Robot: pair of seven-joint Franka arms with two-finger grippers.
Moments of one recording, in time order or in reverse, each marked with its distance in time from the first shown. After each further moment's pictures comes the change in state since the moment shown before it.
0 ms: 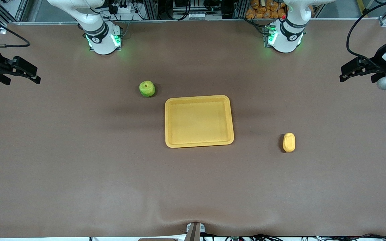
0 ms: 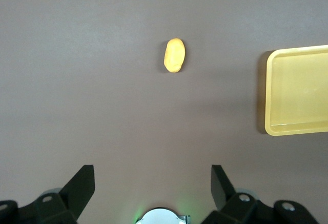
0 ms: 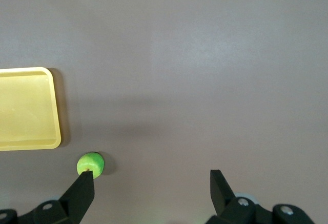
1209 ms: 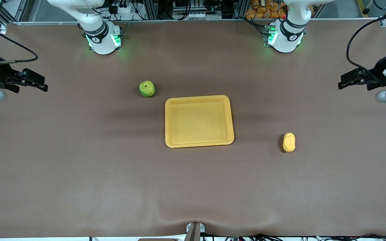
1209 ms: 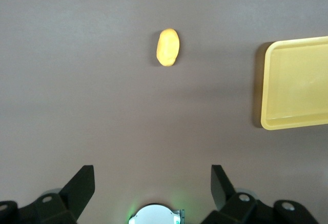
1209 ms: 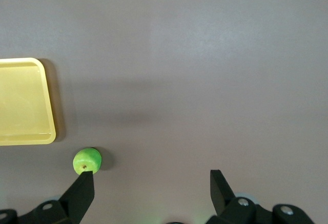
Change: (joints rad) left arm 0.018 0.093 0.013 -0.003 -0.053 0.014 0.040; right arm 0.000 0.073 0.005 -0.001 0.000 -0.003 -0.006
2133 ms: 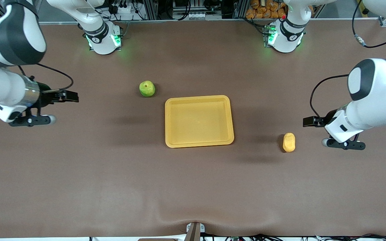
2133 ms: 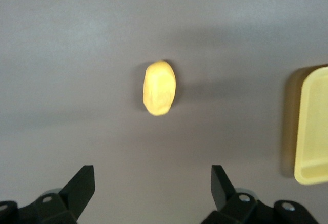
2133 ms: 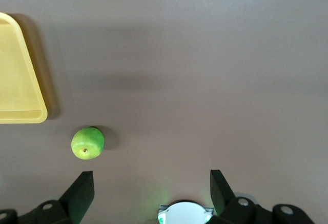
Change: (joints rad) left arm -0.034 0.212 -0.011 -0.209 0.028 0.429 0.001; right arm 0.085 0.137 0.015 -0.072 0.010 -0.010 0.091
